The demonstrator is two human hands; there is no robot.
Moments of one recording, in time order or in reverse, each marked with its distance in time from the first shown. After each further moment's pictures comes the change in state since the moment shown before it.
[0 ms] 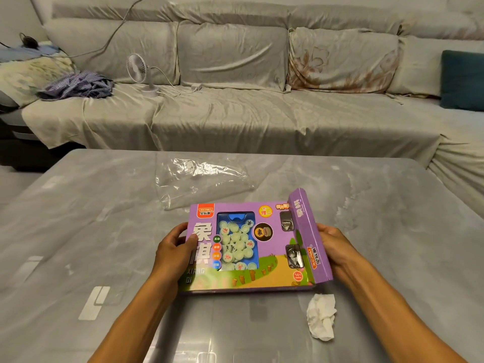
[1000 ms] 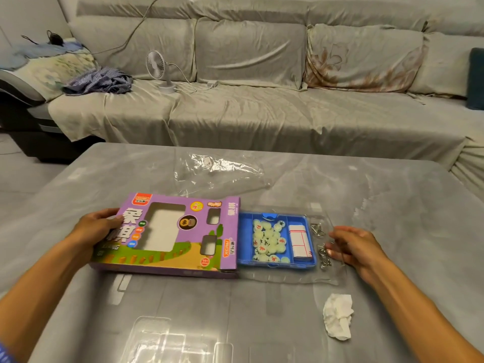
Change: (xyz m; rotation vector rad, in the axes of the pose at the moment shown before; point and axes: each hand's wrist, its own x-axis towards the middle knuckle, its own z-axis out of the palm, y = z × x) left_hand 0.065 0.040 -0.171 0.238 0.223 -0.129; right_hand 0.006 -0.001 -0.012 0.020 0.224 0.066
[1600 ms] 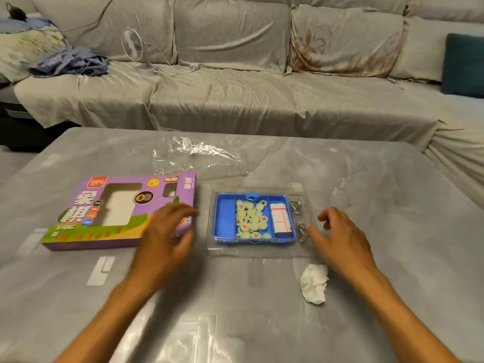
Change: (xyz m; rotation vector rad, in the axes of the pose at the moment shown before) left_hand -0.136 -0.017 0.107 0.380 -0.056 1.054; right_hand -0.073 0.009 -0.004 -1.093 0.151 -0.489
